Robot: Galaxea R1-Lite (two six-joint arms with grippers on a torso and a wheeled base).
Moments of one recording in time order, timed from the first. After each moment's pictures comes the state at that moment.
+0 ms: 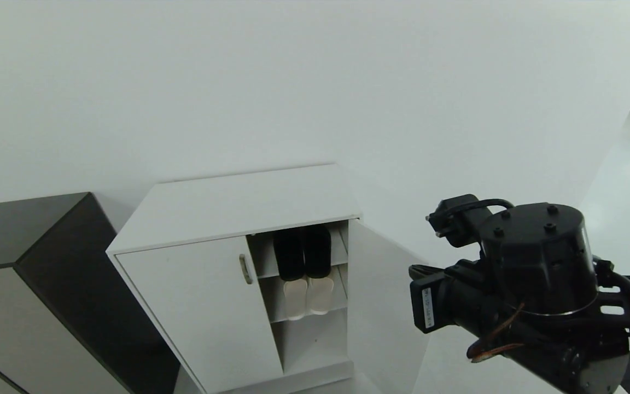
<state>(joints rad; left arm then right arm) 0.00 0.00 0.00 0.00 -0.02 -0.01 0.94 1.60 -0.85 -0.32 -0.52 0.24</state>
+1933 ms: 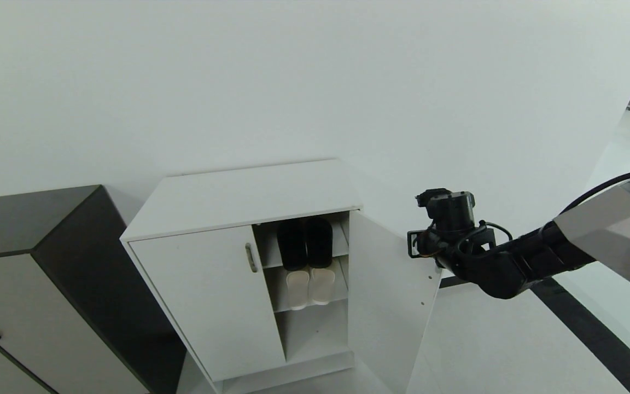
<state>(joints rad) 0.00 0.00 0.00 0.00 -0.02 -0.01 0.49 2.17 -1.22 -0.56 -0.41 0.13</state>
